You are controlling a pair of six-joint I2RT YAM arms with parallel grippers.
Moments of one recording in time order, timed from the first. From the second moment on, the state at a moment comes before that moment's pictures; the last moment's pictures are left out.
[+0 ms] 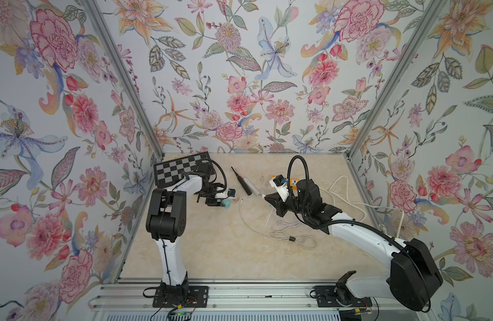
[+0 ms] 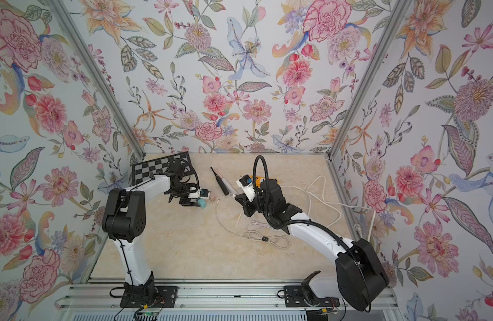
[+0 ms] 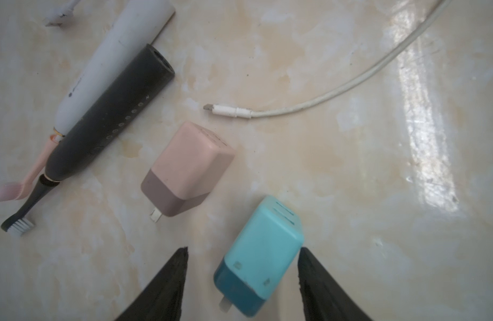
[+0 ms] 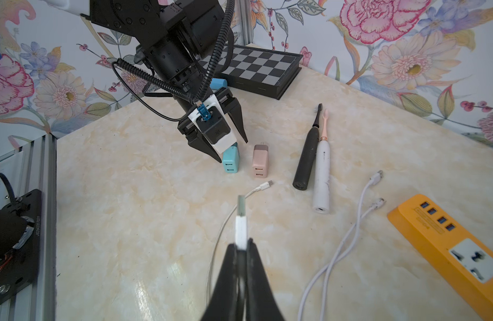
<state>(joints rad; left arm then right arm) -0.16 2.02 1.40 -0.70 0.48 1.58 0.62 1.34 0.86 0.04 -0.37 -0.04</state>
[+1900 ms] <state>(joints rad) -0.38 1.65 1.37 -0.36 0.65 1.62 0.50 1.54 1.17 -0.22 -0.72 0.22</state>
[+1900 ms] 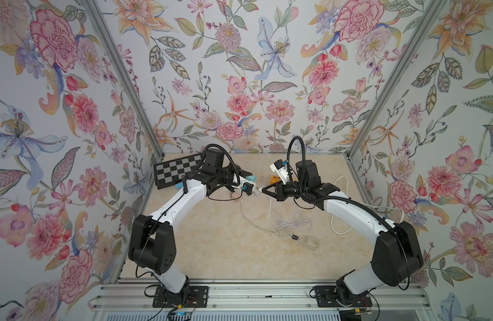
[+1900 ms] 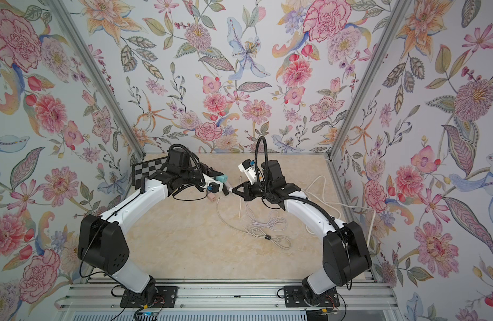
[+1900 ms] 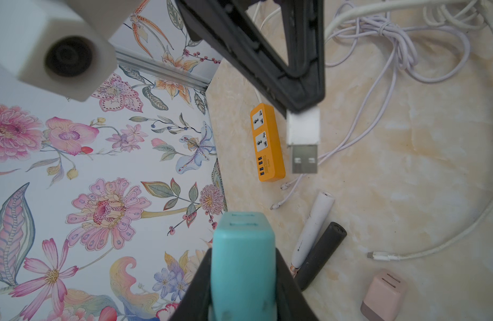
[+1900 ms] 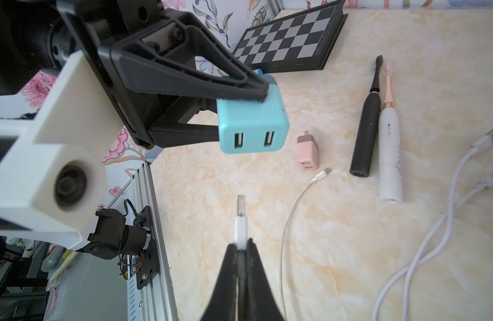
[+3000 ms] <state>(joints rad) -0.42 1.65 1.37 -0.36 0.62 1.63 0.49 1.56 1.23 -0.21 -0.70 0.24</state>
